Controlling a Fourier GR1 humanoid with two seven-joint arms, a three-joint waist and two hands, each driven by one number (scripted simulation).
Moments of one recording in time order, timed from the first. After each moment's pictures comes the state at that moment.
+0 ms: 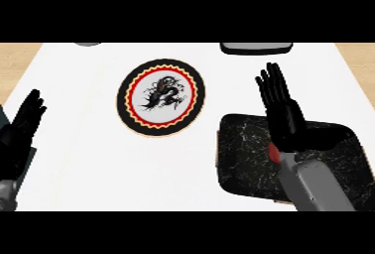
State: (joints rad) left arm -0.04 0.56 -0.07 -1.55 0.19 0.24 0.09; right arm -0.32 -0.18 0.24 -1.44 -0.40 -0.23 -0.21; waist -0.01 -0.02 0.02
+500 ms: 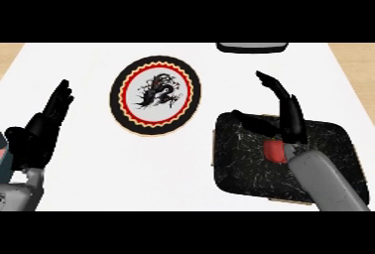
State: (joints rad) left arm -0.14 0.49 -0.15 -1.54 0.15 0.23 0.09; right arm -0.41 -0.33 0.36 -1.25 0.05 -0.53 -0.10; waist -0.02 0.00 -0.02
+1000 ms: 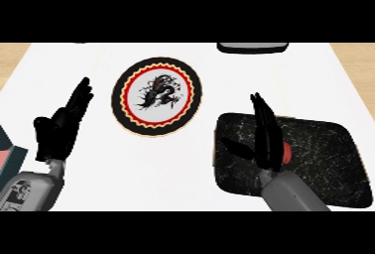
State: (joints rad) left arm -0.21 0.41 -0.18 -1.48 0.14 0.22 0.10; right arm -0.33 -0.24 0.55 -1.15 0.53 -0.89 0.22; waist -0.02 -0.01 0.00
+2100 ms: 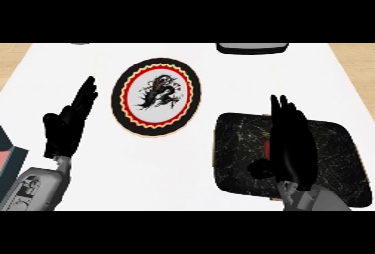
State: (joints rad) left arm -0.24 0.37 -0.16 -1.42 0.12 0.20 0.08; right arm -0.28 -0.34 0.54 -1.79 0.96 0.01 1.09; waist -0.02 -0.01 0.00
